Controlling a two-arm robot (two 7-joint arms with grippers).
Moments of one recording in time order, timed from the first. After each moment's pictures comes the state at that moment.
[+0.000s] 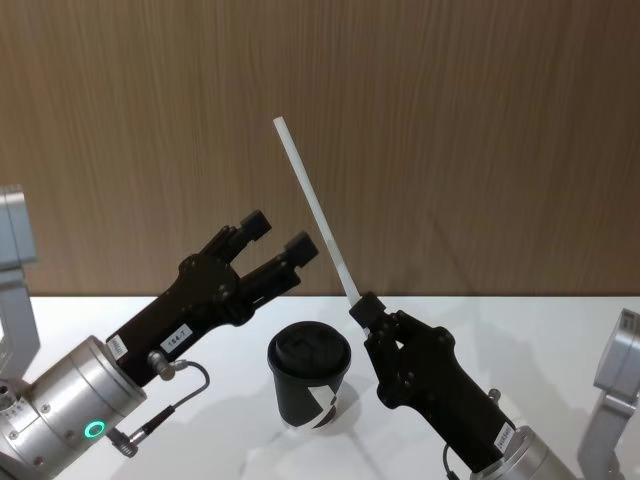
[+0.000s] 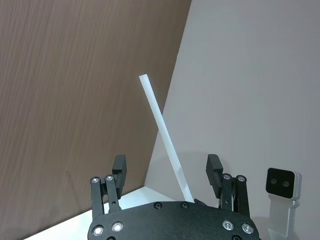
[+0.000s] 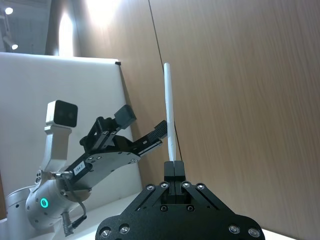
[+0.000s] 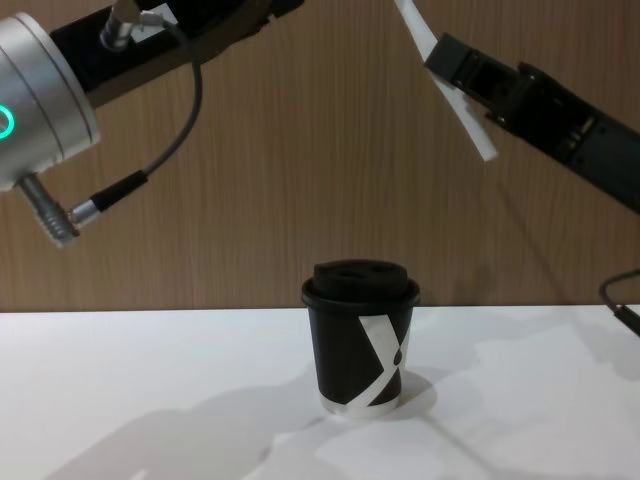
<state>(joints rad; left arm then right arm) -0.24 0.38 0.33 -1.76 -0.95 0.04 -0.57 0.08 0.33 -0.37 -1.69 0.77 -0.22 0.58</state>
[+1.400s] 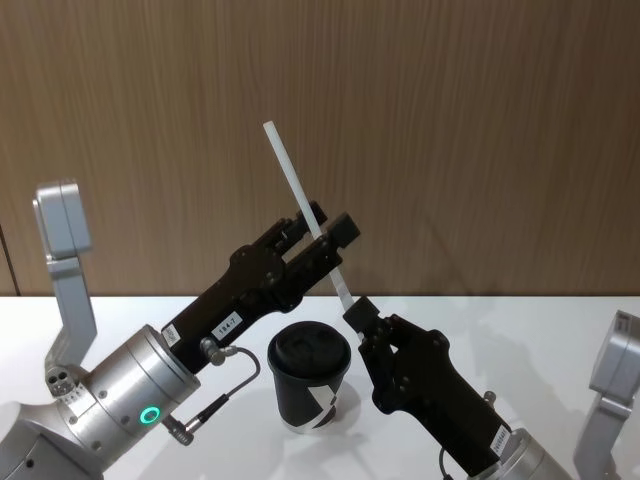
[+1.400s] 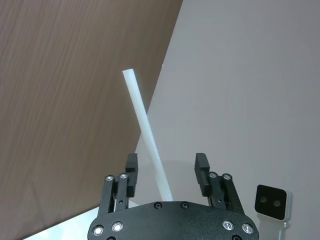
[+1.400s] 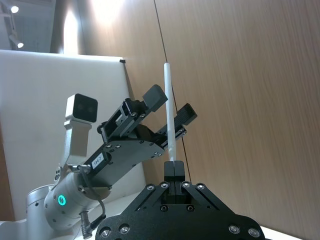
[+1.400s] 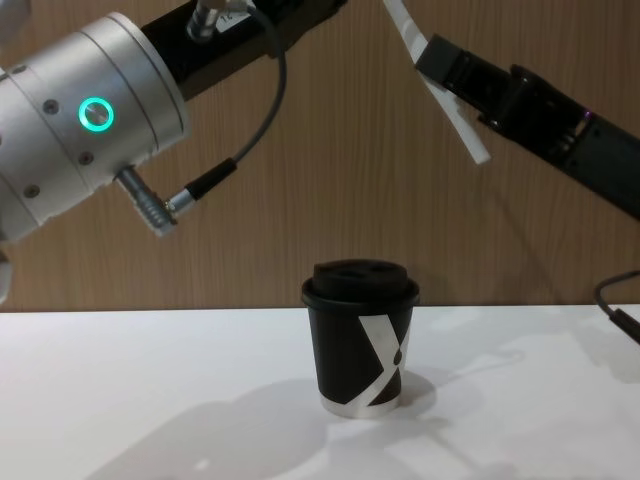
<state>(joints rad) -0.31 0.32 0.41 -1.68 -1.00 0.02 -0.59 0.09 0.34 -0.39 -1.69 0.77 -0.22 0.59</state>
